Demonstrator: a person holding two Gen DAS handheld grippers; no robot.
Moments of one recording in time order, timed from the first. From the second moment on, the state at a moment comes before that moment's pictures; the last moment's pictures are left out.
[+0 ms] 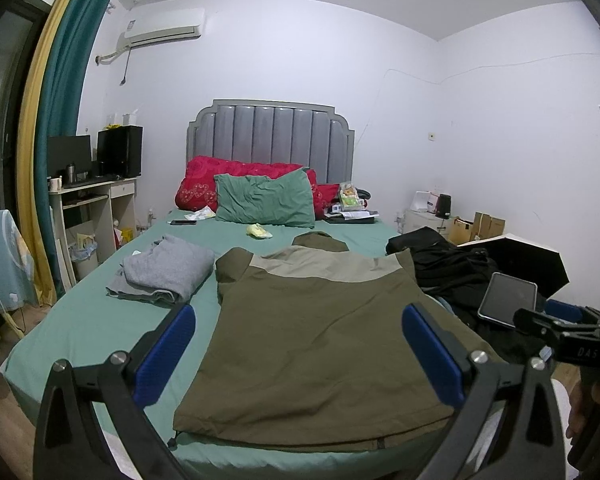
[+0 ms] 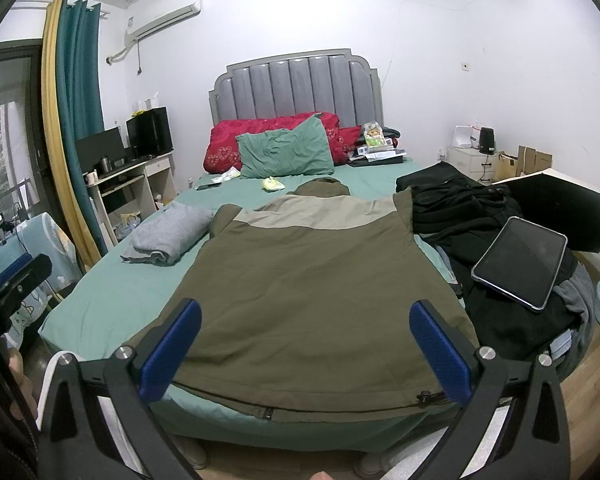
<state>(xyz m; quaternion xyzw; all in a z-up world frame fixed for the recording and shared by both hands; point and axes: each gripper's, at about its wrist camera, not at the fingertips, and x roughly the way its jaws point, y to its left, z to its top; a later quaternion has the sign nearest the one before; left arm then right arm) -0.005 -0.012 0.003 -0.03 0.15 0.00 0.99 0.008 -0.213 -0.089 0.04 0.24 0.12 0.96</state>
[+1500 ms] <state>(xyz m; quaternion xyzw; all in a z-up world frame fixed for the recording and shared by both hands) 0.158 0.000 -0.038 -0.02 0.24 -0.02 0.97 0.153 -0.230 -0.118 0.00 0.27 0.10 0.96</state>
